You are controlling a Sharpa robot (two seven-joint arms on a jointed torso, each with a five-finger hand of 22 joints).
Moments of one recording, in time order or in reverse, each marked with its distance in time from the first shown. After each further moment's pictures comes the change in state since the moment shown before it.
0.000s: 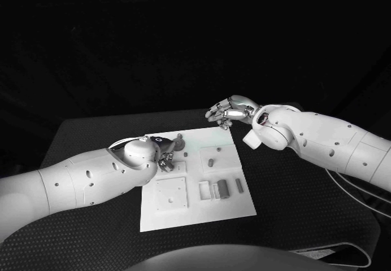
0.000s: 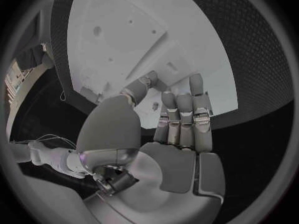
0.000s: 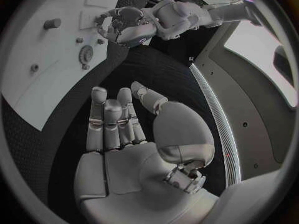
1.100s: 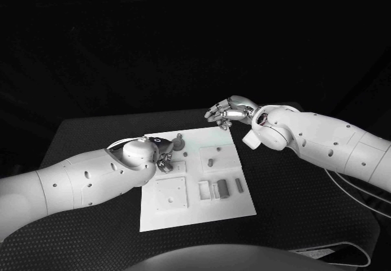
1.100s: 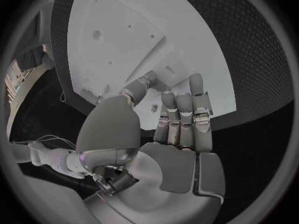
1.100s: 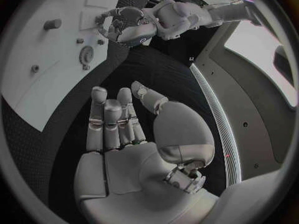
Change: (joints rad) left arm 0.000 -0.007 -0.003 0.003 0.000 0.005 -0.001; left_hand -0.007 -0.015 -0.005 0.013 -0.026 0.000 0.000 -0.004 0.005 0.000 0.000 0.000 0.003 0.002 0.002 0.000 0.002 0.000 0.000 0.000 0.000 -0.001; right arm -0.003 0.002 0.000 -0.004 0.000 0.001 0.000; right_hand -0.004 -0.004 0.000 0.000 0.000 -0.002 0.002 0.000 0.000 0.000 0.000 0.000 -0.001 0.000 0.000 0.000 -0.001 0.001 -0.001 0.001 -0.004 0.000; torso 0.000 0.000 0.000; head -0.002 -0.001
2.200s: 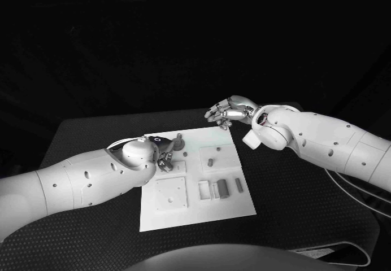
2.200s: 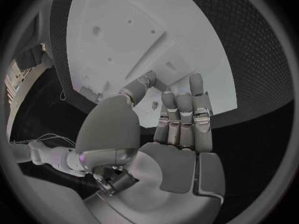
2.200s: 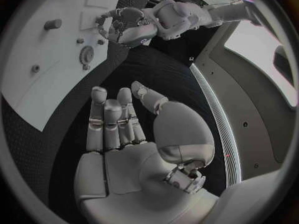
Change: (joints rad) left arm 0.000 0.000 0.000 0.002 0.000 -0.028 0.000; left_hand -0.008 -0.015 -0.005 0.010 -0.012 -0.004 0.007 0.000 0.002 -0.004 0.004 0.000 0.002 -0.004 0.000 -0.004 0.001 0.000 0.000 0.000 0.000 -0.003; right arm 0.000 -0.002 0.000 0.001 0.000 0.000 0.000; right_hand 0.000 0.000 0.000 0.000 0.000 -0.003 0.000 0.000 -0.001 0.000 0.000 0.000 -0.001 0.002 -0.002 0.000 0.000 -0.004 0.000 0.000 0.000 0.000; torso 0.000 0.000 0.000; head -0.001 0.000
